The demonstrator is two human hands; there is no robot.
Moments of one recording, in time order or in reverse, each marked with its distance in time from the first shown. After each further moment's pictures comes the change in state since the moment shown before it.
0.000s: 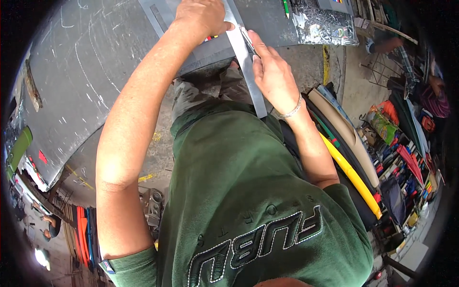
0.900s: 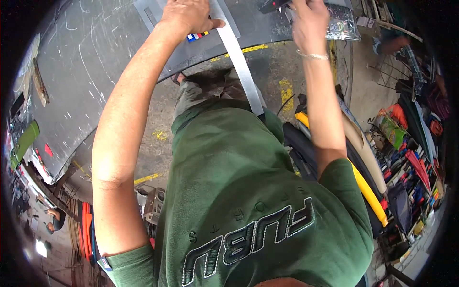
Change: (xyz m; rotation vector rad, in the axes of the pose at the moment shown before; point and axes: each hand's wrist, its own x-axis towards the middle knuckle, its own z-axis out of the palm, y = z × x) left_hand 0.013 0.015 -0.002 -0.020 0.004 -0.004; right_hand 0.110 0.104 -0.044 0.735 0.489 -0.402
